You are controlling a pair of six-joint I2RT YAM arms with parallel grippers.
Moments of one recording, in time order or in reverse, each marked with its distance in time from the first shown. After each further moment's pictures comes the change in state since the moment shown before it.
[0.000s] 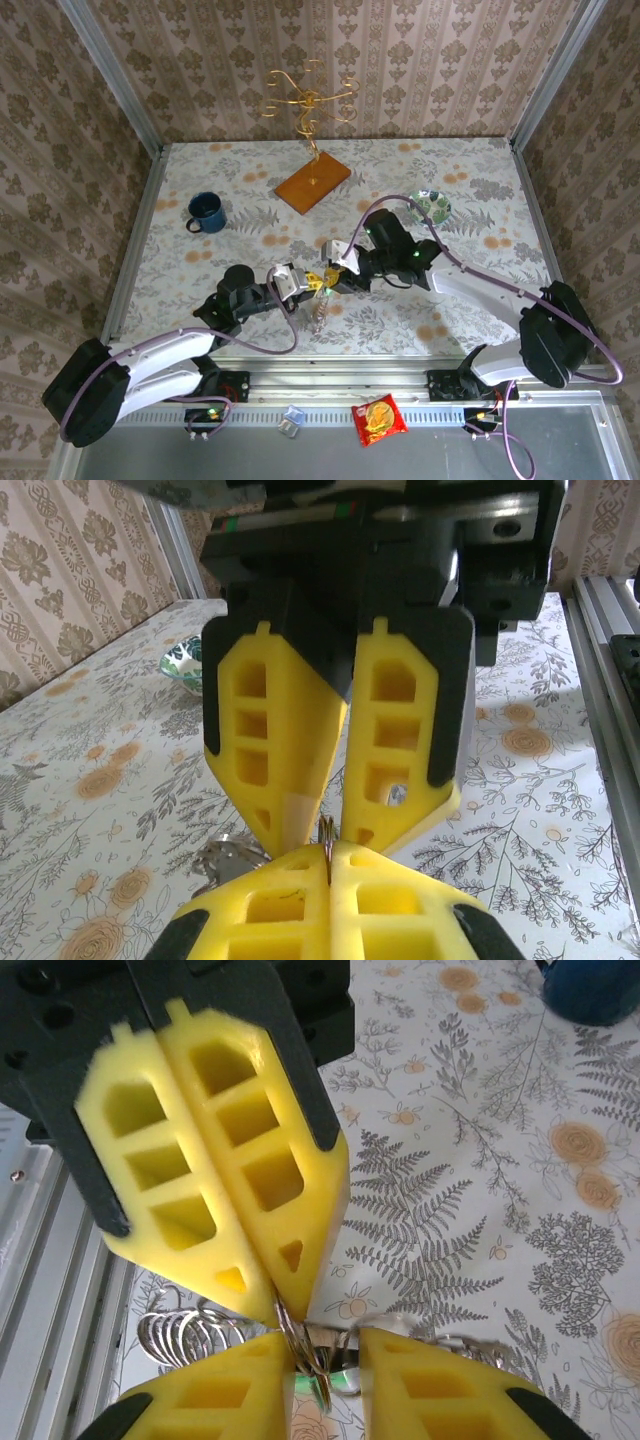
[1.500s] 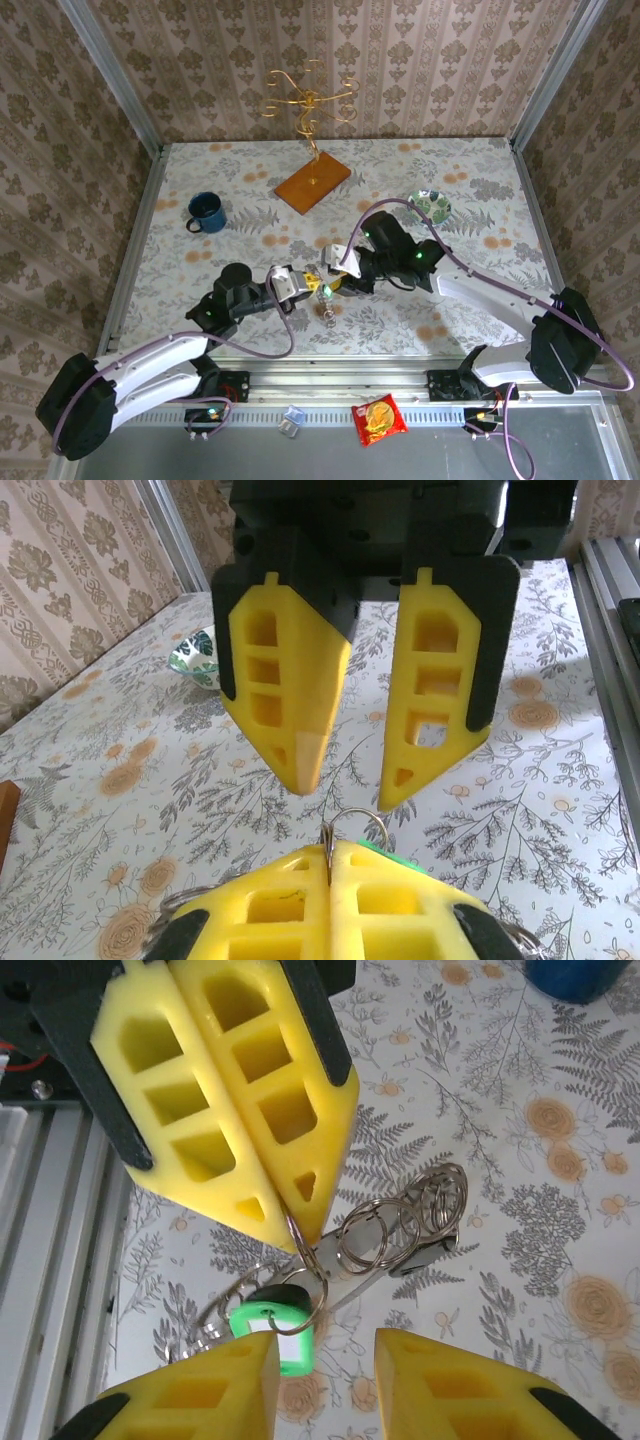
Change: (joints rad) left arm 0.006 -0.095 0.025 -0.150 -0.012 0.075; right arm 0.042 -0.076 0.022 -0.109 0.124 -0.013
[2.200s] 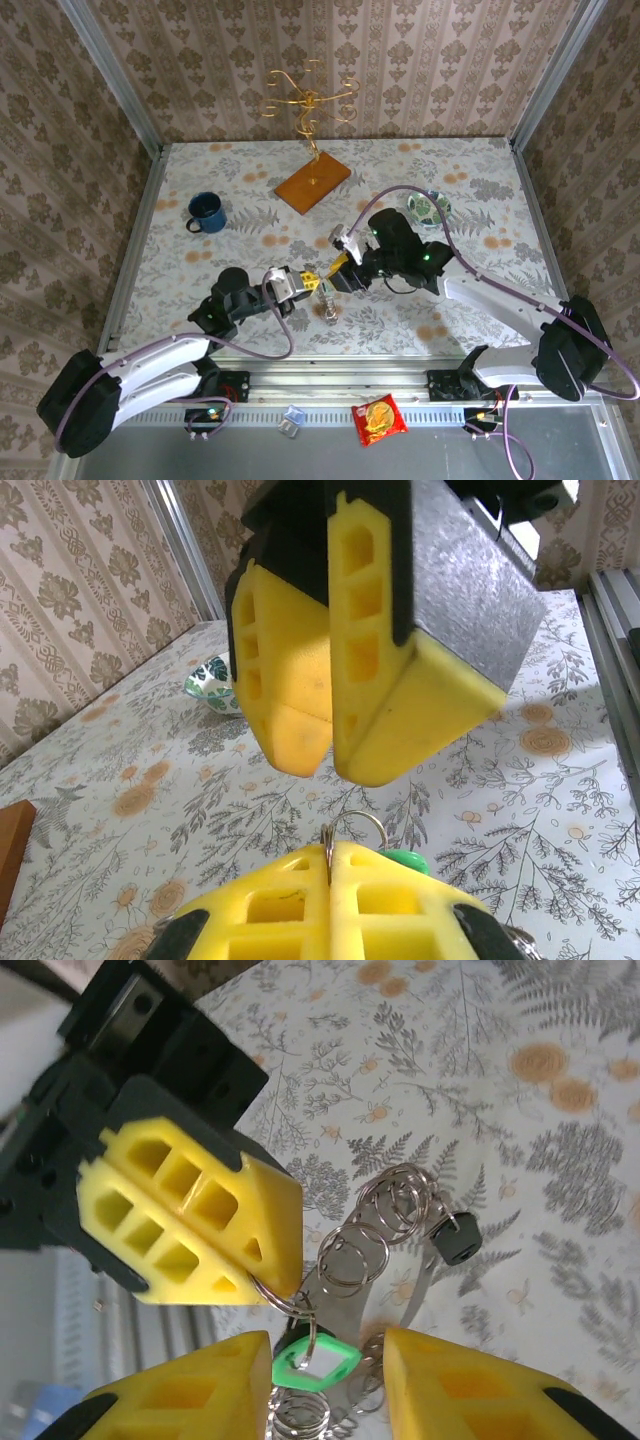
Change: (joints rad) left arm 0.000 0.022 -0.041 0.131 -0.006 -0.016; right arm -0.022 -0.048 -0.013 0.058 -0.027 0.563
